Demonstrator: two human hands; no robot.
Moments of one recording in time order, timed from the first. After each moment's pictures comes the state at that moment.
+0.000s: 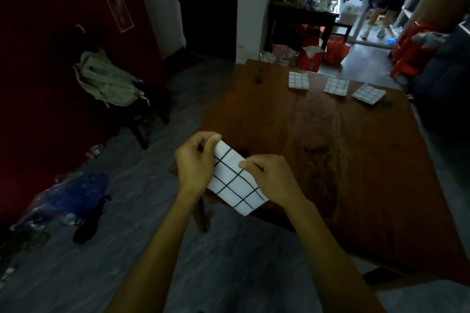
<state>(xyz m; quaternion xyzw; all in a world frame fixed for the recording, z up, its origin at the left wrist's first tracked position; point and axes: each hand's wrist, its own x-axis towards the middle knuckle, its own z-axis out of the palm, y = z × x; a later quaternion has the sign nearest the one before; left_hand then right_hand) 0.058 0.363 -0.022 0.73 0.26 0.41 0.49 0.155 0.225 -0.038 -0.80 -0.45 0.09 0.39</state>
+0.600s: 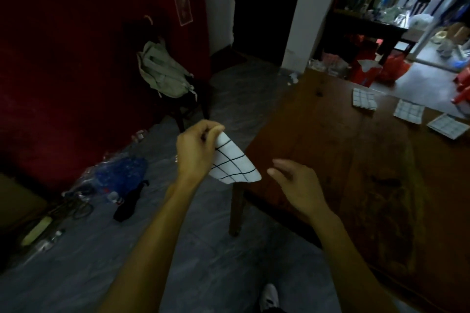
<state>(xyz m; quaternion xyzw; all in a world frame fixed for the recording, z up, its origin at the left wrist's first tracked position) -0.033 0.541 -0.015 0.76 0.29 0.45 0.36 0.112 0.364 -0.056 -0.83 -0.39 0.16 0.36</state>
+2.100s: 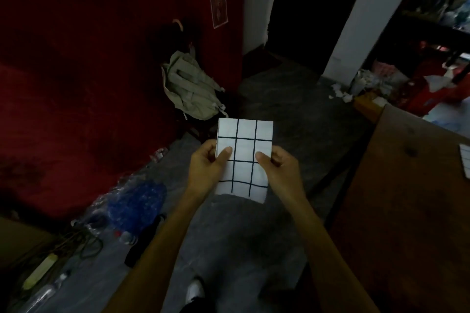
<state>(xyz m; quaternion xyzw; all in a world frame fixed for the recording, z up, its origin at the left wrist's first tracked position) 0.081 0.920 -0.076 0.65 0.36 0.36 0.57 0.203 0.819 -0.063 -0.74 -0.27 0.27 0.55</state>
